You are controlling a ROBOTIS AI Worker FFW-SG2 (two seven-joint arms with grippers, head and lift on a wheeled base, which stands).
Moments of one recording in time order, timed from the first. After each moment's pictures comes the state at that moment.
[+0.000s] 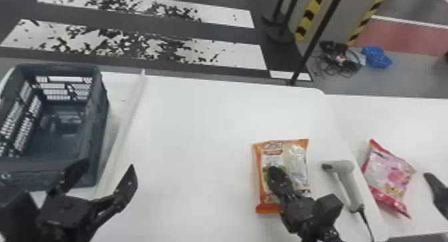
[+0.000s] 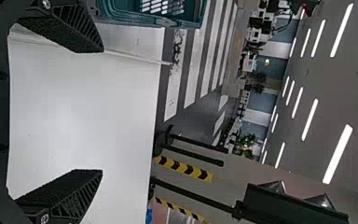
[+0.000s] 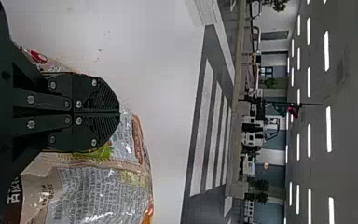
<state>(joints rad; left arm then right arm) 0.70 0.10 -0.04 -2.11 0.20 0.12 -0.23 0.49 -0.12 -0.12 -1.49 -0.04 -0.32 0.35</state>
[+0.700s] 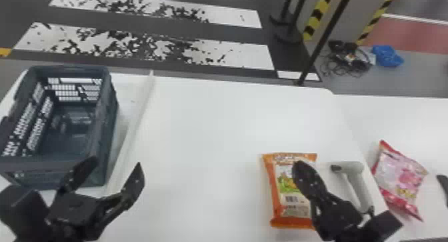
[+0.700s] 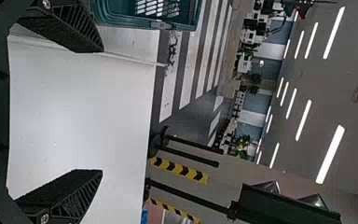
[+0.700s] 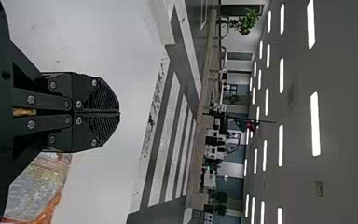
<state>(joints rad) 0.70 0.10 -0.04 -2.10 0.21 0.09 -0.23 0.66 -0.16 -0.20 -1.74 -0.15 -0.40 0.44</state>
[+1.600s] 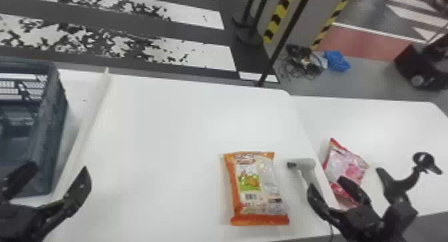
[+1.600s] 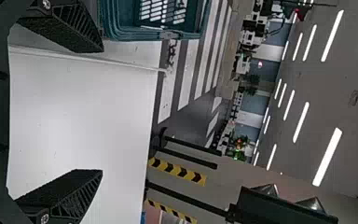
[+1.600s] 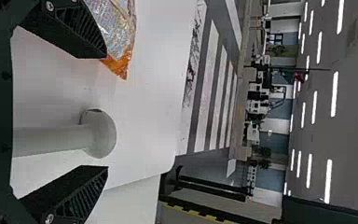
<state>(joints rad) 0.65 0.14 -0.04 -1.99 0.27 0.02 -0.23 0.64 -0.20 -0.56 -1.64 -0.25 -0.18 0.60</state>
